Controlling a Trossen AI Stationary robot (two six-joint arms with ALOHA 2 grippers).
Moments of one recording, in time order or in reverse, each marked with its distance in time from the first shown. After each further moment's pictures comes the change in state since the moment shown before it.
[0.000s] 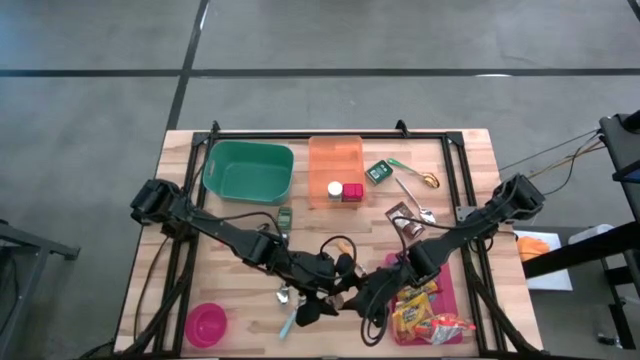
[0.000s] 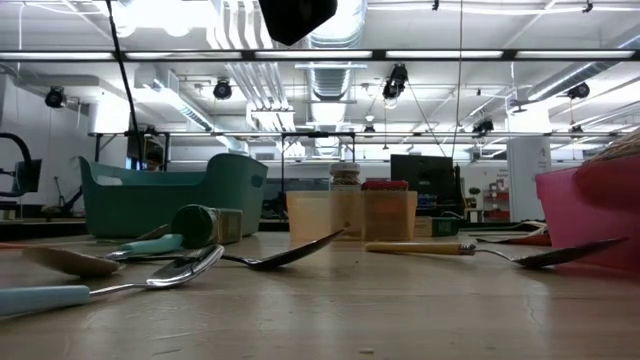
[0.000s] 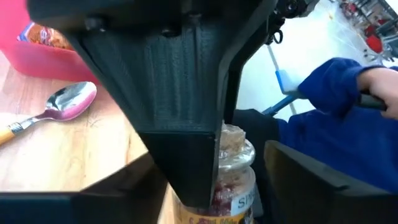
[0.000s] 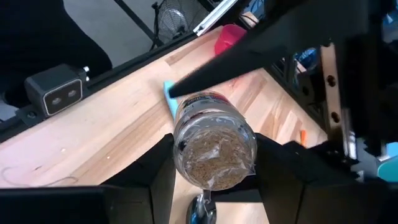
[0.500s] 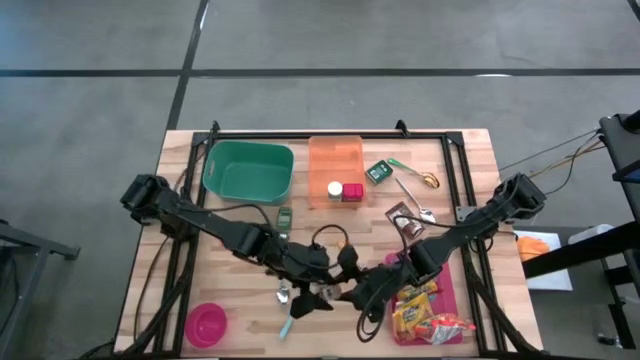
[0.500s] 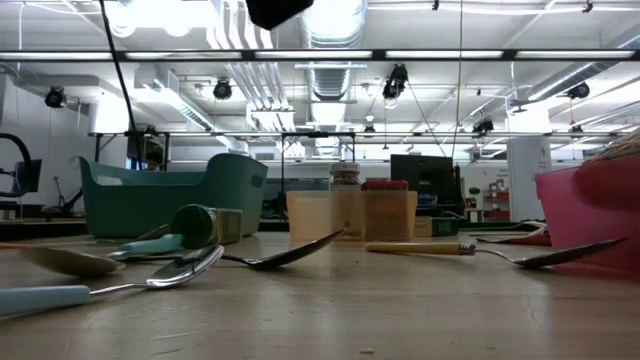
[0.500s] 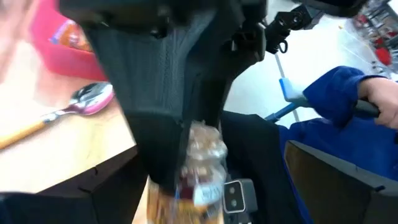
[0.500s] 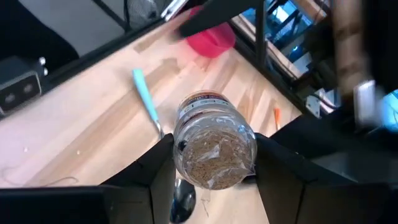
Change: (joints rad) left arm 0.001 -0.097 -0.003 -0.104 -0.031 -0.036; right arm -0.003 -0.010 0.003 -0.028 0.129 0.049
